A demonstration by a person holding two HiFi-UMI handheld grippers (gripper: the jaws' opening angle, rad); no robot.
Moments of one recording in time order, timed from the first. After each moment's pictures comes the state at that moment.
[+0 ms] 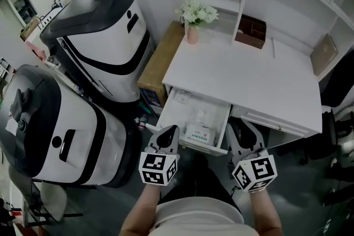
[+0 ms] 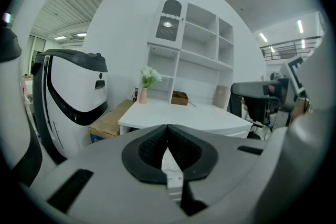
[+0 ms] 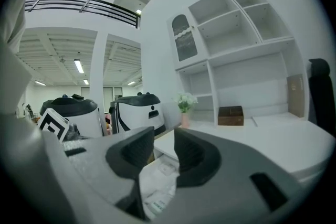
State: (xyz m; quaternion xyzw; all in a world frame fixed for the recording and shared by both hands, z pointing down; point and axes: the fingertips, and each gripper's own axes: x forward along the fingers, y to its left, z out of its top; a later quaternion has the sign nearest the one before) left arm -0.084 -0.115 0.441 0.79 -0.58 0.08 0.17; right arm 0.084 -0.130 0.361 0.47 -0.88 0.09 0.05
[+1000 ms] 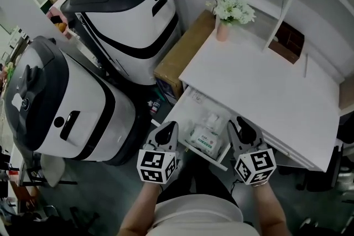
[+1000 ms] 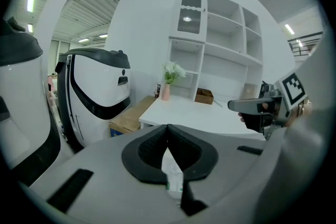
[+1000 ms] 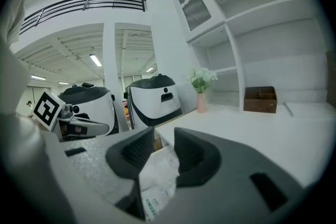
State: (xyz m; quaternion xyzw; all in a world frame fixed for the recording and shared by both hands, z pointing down) left arm -0.118 -0.155 0.459 0.70 -0.68 0.09 0.20; right arm 0.051 -0.225 0.430 0.34 -0.92 0.13 0.12
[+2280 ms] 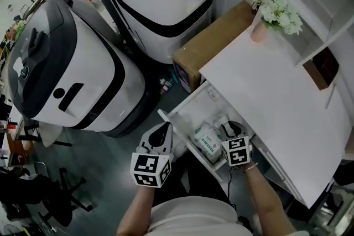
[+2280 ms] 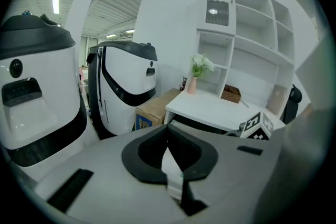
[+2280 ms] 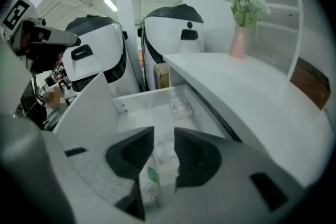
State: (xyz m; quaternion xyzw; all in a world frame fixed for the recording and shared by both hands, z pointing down) left arm -0.160 -0.134 0.492 0.58 -0.76 0.09 0.26; right arm 0.002 -0.257 0.645 0.19 -0.88 0.10 0.41
